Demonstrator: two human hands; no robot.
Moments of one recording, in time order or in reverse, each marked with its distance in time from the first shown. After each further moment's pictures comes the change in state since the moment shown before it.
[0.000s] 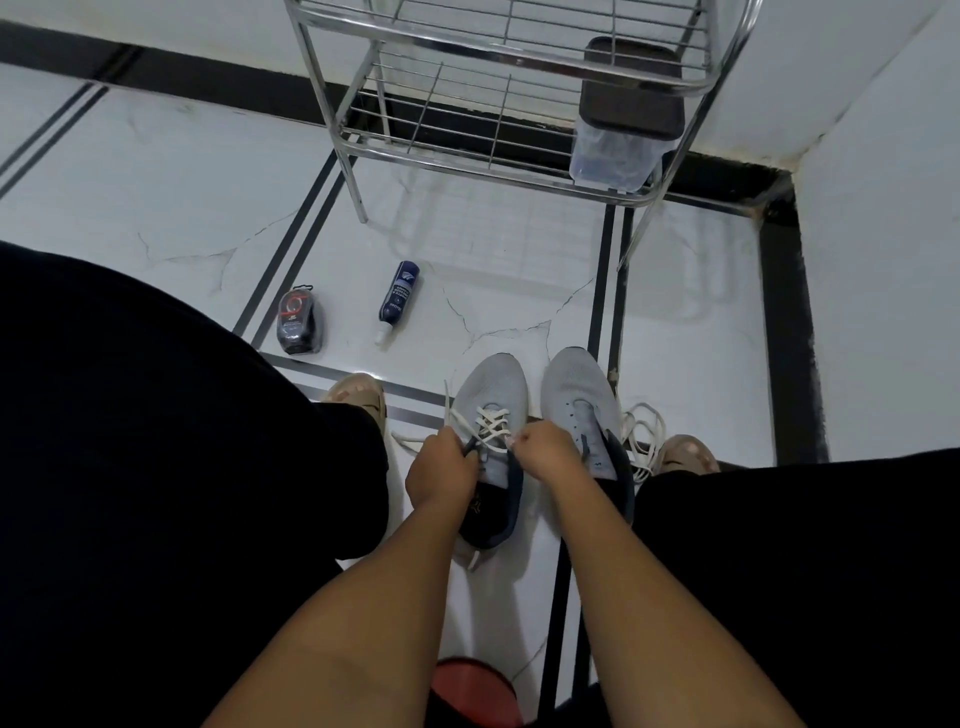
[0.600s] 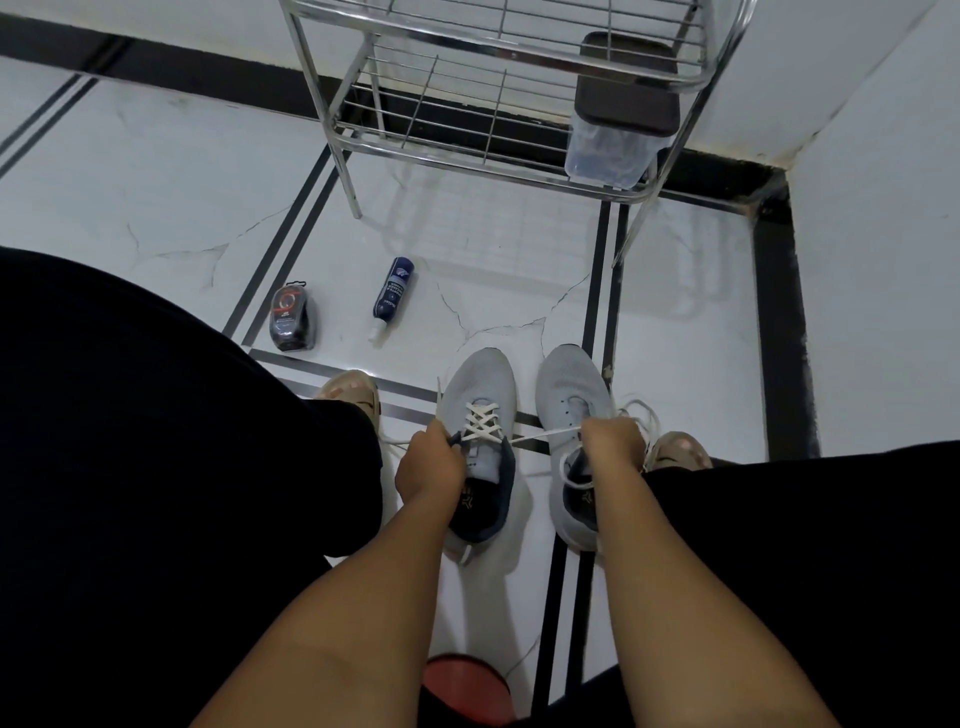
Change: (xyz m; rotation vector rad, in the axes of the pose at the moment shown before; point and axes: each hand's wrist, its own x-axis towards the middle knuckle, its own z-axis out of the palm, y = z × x) left_hand 0.003 -0.001 -0.003 0.001 0.016 -0.013; right_hand 0.002 0.039 -0.046 0.451 0.263 0.433
